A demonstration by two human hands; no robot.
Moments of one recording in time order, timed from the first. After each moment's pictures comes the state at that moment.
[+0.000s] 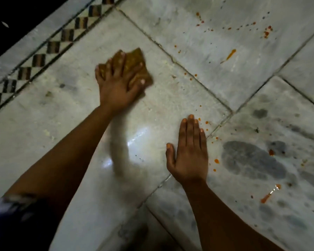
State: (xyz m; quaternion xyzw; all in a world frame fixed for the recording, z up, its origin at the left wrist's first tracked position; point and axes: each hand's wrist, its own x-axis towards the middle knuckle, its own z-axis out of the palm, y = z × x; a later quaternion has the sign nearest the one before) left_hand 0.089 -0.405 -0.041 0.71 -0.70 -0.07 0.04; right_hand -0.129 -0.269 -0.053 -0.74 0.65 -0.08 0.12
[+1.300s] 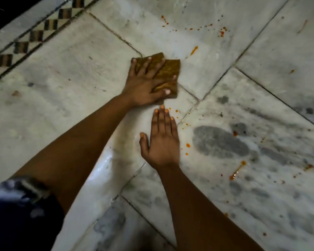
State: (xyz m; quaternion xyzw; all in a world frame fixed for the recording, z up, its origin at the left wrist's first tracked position) left_hand -0.036 -0.410 -0.029 0.53 -0.84 -0.08 -0.01; right_hand -0.138 -0.262 -0.050 -0.74 0.64 -0.12 0.13
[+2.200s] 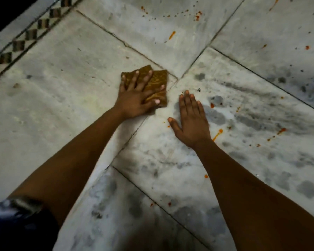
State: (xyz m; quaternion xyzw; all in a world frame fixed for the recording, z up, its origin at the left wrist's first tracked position) left_hand -0.058 -0.323 -0.032 0.56 -0.82 -0.13 -0.05; right_hand -0.258 -0.251 -0.057 -0.77 0.62 -0.08 0.14
